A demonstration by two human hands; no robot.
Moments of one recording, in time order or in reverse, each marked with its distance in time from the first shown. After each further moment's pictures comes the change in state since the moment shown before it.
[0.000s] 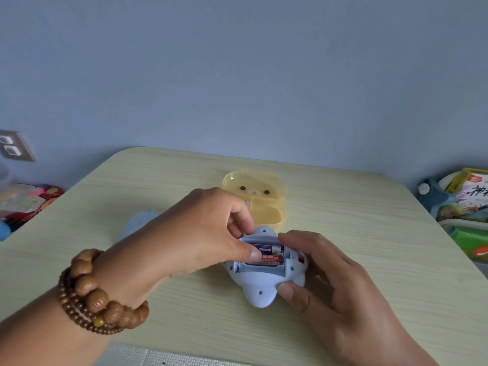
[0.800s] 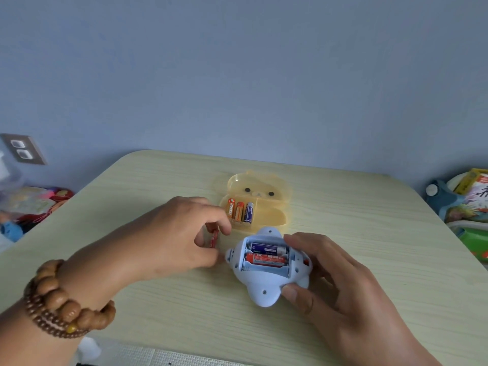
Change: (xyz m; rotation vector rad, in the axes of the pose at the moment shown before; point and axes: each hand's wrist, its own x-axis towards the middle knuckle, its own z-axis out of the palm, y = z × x) left_hand -0.008 -0.039 -0.015 0.221 0.009 0.141; right_hand -0.002 -0.001 0.000 -0.016 0.011 0.026
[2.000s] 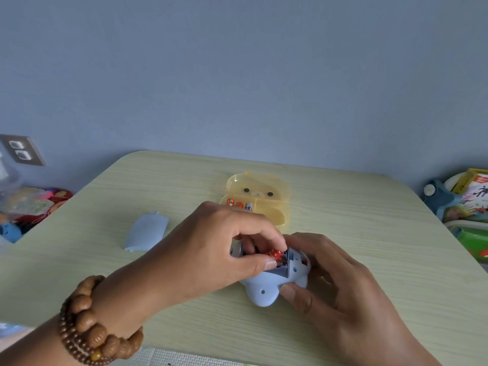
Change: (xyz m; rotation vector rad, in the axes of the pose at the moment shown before) left_hand -0.010 0.047 0.013 -0.341 0.128 0.298; right_hand 0.002 0.001 -0.001 0.006 -0.011 -0.004
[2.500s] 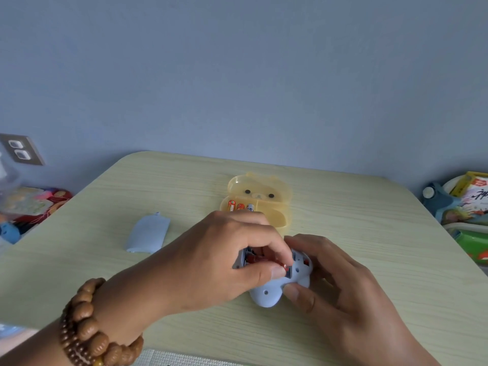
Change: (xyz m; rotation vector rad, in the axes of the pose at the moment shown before) left_hand -0.003 -0.001 0.001 0.077 -0.094 0.064; right_hand 0.001 0.000 0.001 0.023 0.012 -0.001
